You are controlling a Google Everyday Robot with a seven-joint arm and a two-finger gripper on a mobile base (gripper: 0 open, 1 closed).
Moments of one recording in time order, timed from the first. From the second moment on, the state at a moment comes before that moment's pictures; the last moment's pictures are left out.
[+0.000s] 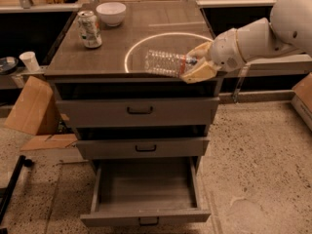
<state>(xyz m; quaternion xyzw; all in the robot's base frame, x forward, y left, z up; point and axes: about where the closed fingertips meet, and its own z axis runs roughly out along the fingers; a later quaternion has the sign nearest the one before) 0.629 -0.103 0.883 -0.59 0.66 0.19 0.42</state>
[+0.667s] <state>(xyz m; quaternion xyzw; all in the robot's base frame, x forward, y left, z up) 0.568 -0.089 0.783 -0.58 0.69 0.24 0.37</state>
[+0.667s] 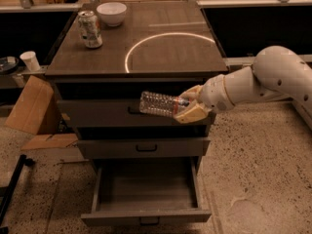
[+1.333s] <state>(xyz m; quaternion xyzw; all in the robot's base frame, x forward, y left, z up) 0.557 -0.081 0.742 -0.57 0.70 0.26 0.34</state>
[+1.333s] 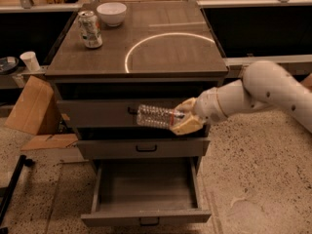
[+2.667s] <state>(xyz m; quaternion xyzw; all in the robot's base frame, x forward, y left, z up) 0.503 -0.099 0.522 -0.49 0.75 0.29 0.33</state>
